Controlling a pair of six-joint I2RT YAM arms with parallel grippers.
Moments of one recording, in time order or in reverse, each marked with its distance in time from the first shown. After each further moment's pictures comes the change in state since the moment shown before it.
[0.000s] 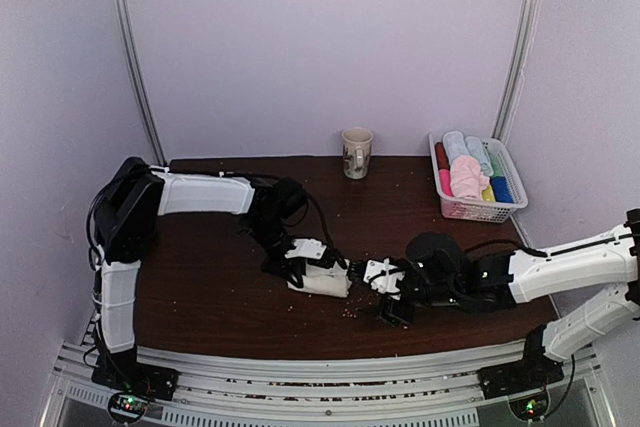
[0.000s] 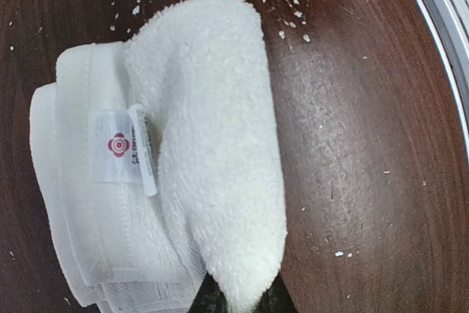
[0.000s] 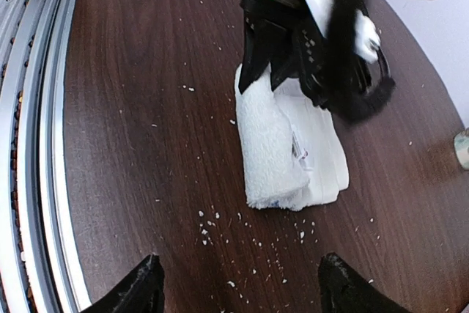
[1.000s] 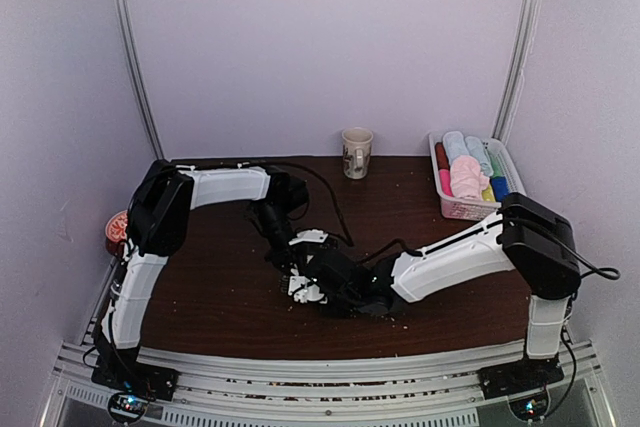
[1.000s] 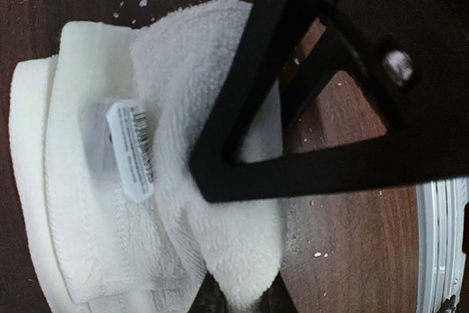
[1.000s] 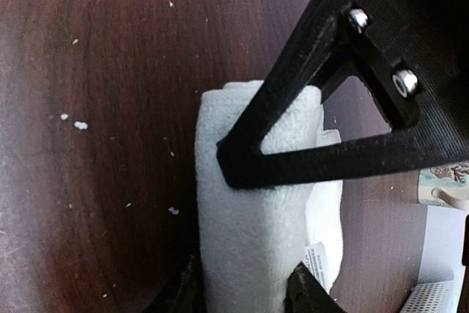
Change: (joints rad) left arm 0.071 0.267 0.368 -0.401 0.184 0.020; right arm 0.100 0.662 0.500 -0.048 0.396 -0.211
